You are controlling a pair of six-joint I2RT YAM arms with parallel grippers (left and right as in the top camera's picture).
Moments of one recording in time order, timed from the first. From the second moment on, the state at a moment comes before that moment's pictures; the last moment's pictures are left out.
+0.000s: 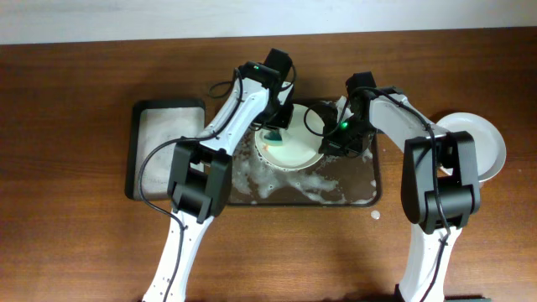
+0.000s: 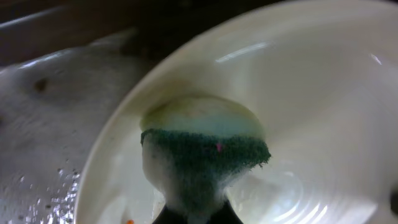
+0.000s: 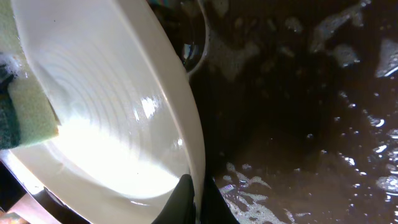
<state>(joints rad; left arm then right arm) -0.47 2.58 2.31 -1.15 0.12 -0.17 0.13 2.17 1.51 -0.87 -0.49 0.32</state>
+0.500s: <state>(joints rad) -0.48 2.58 2.32 -1.36 0.05 0.10 0.13 2.17 1.51 -0.86 -0.49 0.30</state>
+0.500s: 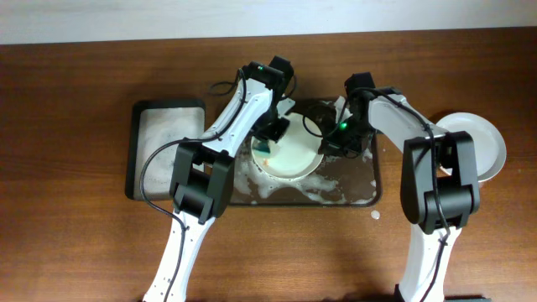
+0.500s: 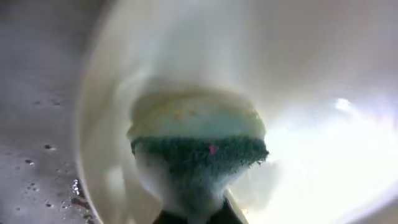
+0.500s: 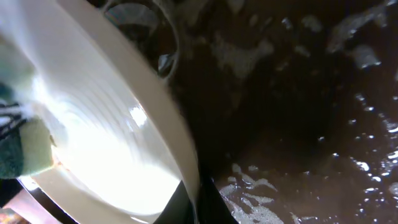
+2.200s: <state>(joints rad) -0.53 2.59 2.32 -1.45 -0.31 -0.39 0.17 2.18 1.50 -0.85 -0.53 0.31</state>
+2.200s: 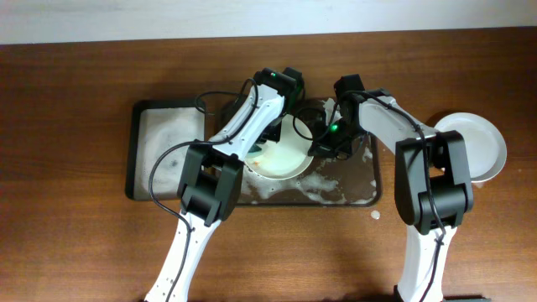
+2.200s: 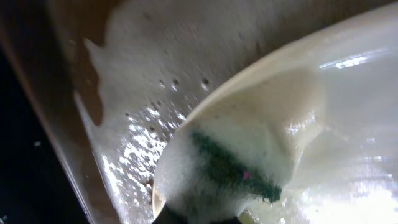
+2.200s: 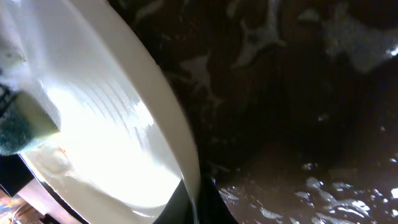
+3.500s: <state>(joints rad) -0.49 2.58 2.31 -1.42 0.18 -0.10 0.15 2.18 1.50 -0.86 -0.52 0.31</state>
